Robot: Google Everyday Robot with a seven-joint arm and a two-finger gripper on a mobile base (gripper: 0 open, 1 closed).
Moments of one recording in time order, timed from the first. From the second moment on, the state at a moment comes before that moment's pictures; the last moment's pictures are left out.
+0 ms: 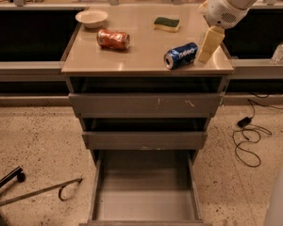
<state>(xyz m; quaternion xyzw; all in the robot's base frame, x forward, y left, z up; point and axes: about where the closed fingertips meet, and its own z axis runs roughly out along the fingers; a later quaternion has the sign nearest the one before) 0.674 -0.176 0.937 -0.64 0.72 -0.01 0.26</state>
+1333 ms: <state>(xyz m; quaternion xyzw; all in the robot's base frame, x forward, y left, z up) 0.762 -0.144 0.863 -0.68 0.68 0.03 0.27</state>
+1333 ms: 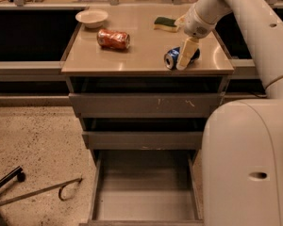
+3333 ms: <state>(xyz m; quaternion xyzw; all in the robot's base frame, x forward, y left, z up) 0.788 -0.142 0.826 -0.68 0.69 0.06 0.26</state>
